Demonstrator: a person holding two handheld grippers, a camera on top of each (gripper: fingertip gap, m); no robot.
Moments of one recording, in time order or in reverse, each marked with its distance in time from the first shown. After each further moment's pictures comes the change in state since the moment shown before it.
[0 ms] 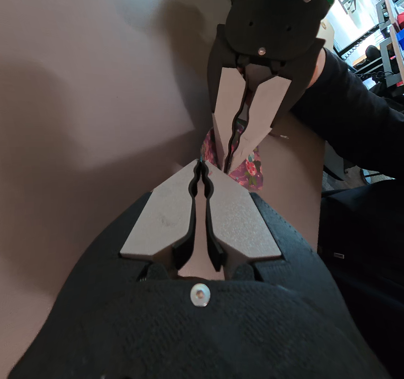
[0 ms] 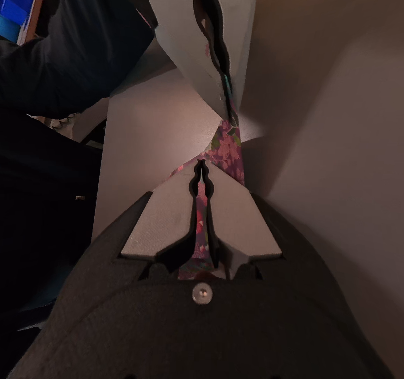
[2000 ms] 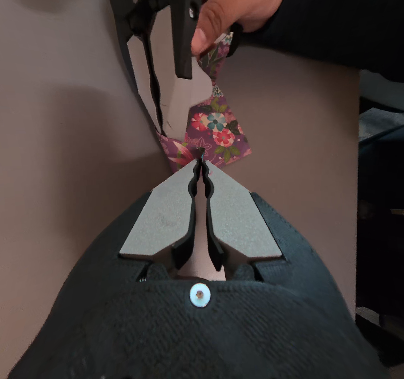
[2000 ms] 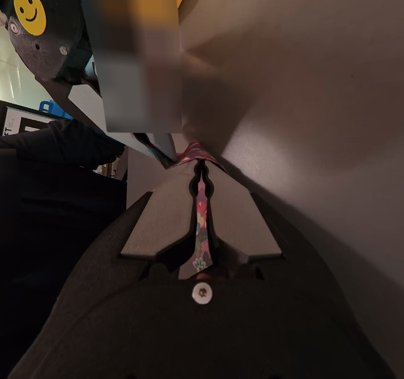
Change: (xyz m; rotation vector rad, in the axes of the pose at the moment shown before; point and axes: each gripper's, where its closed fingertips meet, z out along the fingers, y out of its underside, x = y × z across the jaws) left arm 0.031 0.021 0.024 -0.147 -0.061 0.345; right arm 0.024 -0.001 -0.014 0.136 -0.108 0.310
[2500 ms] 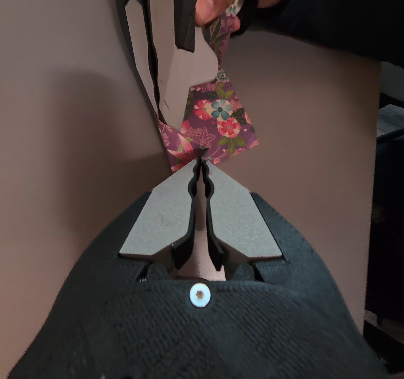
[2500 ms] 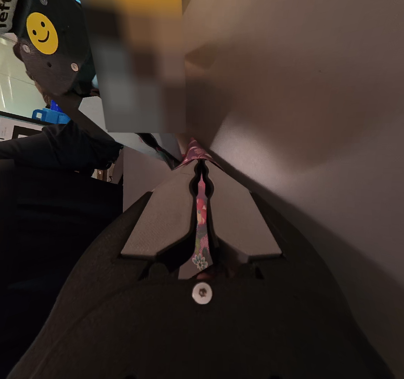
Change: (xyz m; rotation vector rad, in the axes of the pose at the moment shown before) left arm -0.005 0.007 0.011 -0.042 -0.028 -0.017; right arm 0.007 0.000 -0.012 0.026 0.037 0.016
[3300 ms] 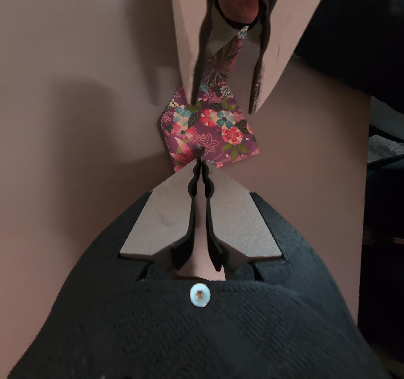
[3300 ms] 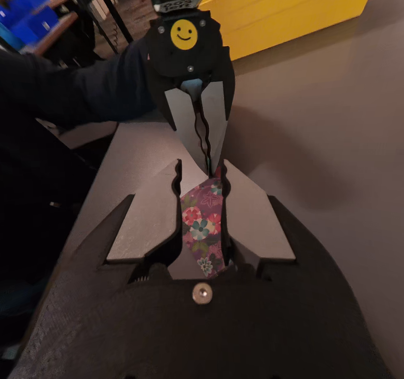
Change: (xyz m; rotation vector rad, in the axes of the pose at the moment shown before) left arm -0.009 -0.013 -0.005 0.080 -0.006 -0.085; right arm -0.054 -0.021 -0.031 0.118 0.087 -0.616
